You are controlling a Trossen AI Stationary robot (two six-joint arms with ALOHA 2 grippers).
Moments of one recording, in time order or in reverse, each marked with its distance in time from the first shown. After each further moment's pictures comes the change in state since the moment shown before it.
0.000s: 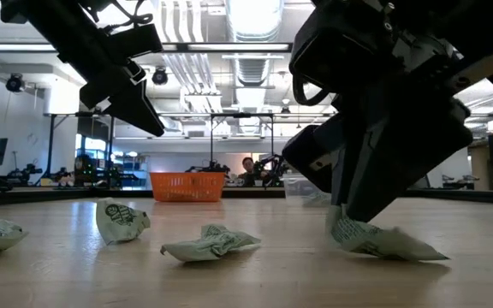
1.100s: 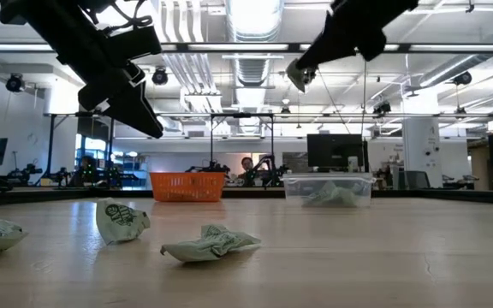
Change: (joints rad) left arm 0.000 0.000 -0.006 -0.001 -0.001 0.001; right arm -0.063 -0.495 -0.018 -0.361 1.089 -0.299
